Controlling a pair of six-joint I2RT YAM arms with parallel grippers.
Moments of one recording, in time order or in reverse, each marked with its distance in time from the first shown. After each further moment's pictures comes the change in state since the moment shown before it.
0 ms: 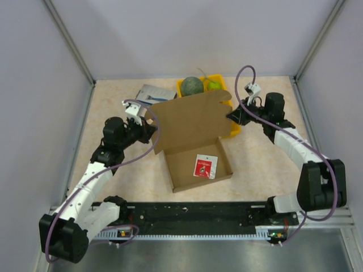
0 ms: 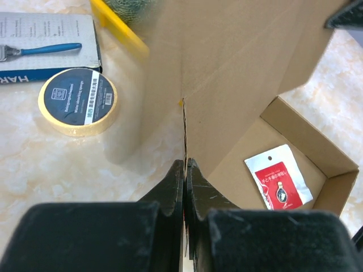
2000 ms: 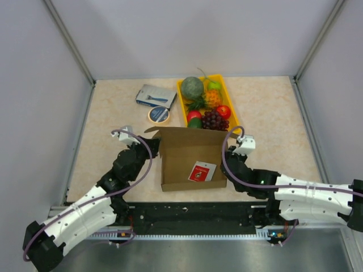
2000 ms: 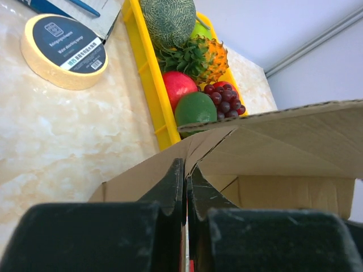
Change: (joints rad) left arm -0.429 -0.291 -0.332 0.201 -0.750 -0.609; right arm 1.086 -0.517 -0.384 -0.293 1.744 0.770
